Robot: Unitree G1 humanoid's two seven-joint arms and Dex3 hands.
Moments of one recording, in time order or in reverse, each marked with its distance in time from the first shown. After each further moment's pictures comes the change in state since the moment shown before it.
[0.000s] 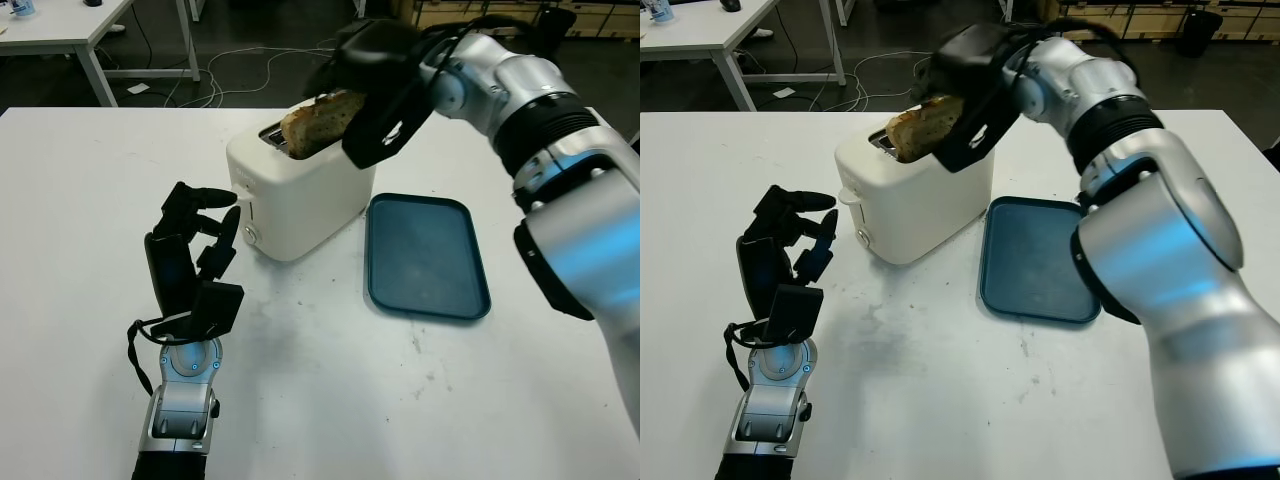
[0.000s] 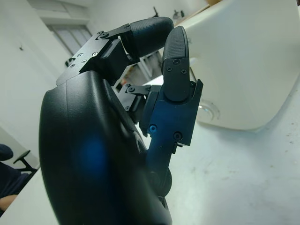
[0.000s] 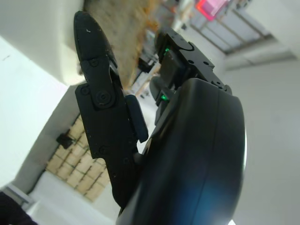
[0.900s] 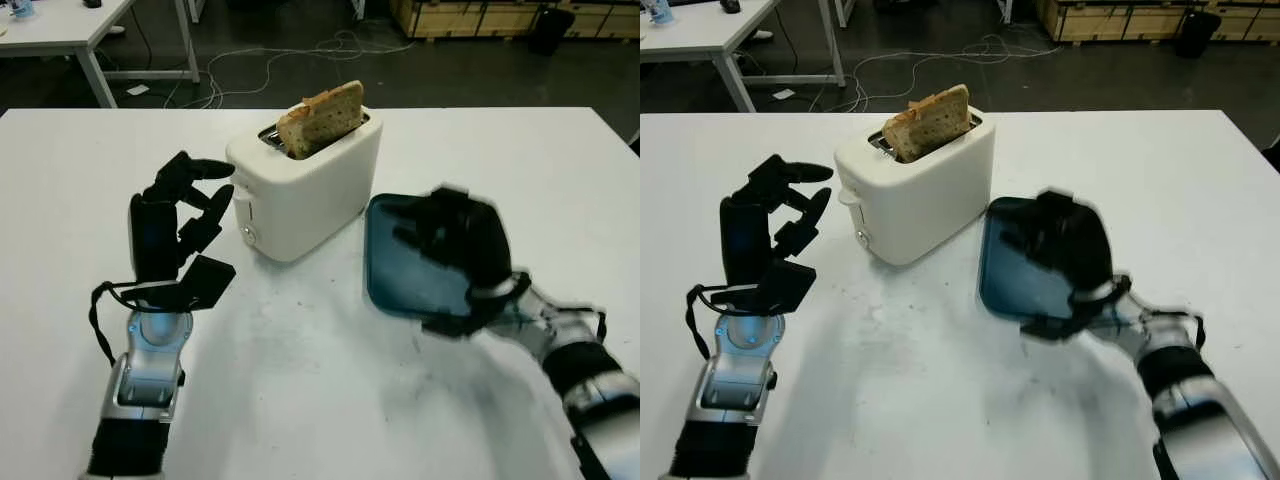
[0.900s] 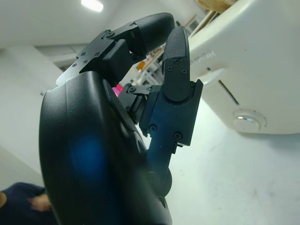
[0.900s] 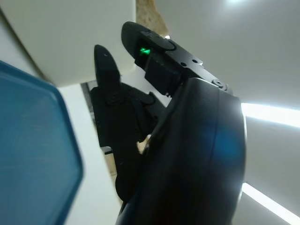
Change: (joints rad) left arm -0.140 0.212 0.026 -0.001 0.044 0.068 -0.124; right arm 1.121 -0.155 -0.183 -0.644 -0.145 -0.268 -1.011
